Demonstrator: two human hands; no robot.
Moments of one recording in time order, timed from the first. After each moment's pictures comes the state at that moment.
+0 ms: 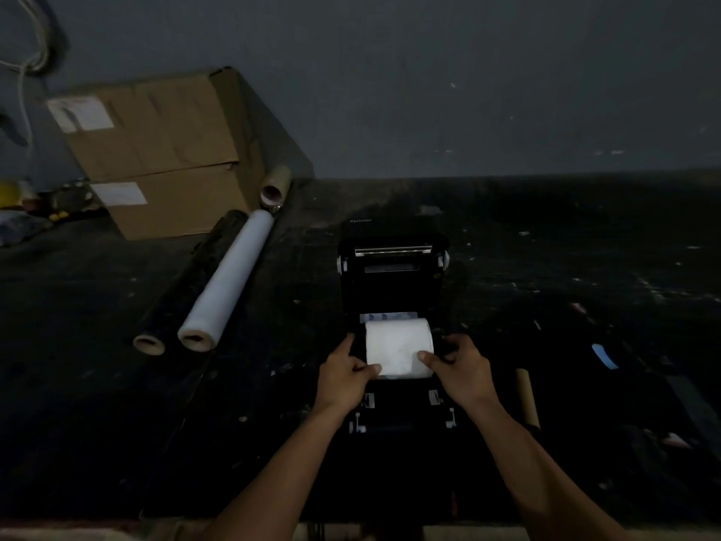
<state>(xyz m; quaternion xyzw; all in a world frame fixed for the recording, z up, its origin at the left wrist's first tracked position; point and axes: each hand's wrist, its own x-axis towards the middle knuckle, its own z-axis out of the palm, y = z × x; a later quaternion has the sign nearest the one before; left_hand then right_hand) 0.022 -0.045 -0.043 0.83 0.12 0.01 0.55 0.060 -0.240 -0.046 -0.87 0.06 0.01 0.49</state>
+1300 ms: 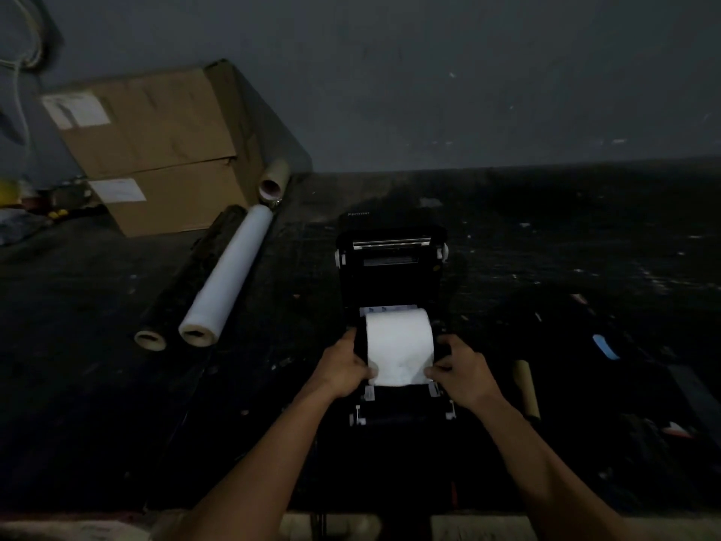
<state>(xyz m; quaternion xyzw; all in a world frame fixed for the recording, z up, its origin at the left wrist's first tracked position) 0.036 -0.034 -0.039 0.89 0.06 -0.10 0.44 0.053 -0.249 -0.046 -0.90 -0.04 0.10 0.42</state>
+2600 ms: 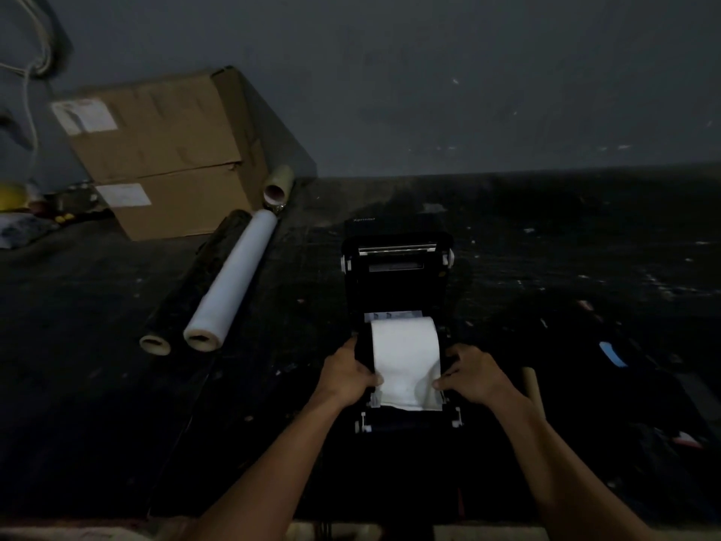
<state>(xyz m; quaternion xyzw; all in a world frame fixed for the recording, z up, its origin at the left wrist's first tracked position) 0.033 -0.035 -0.040 0.87 0.11 -0.08 0.47 0.070 -0.255 -0.035 -0.91 -0.03 0.19 0.36</state>
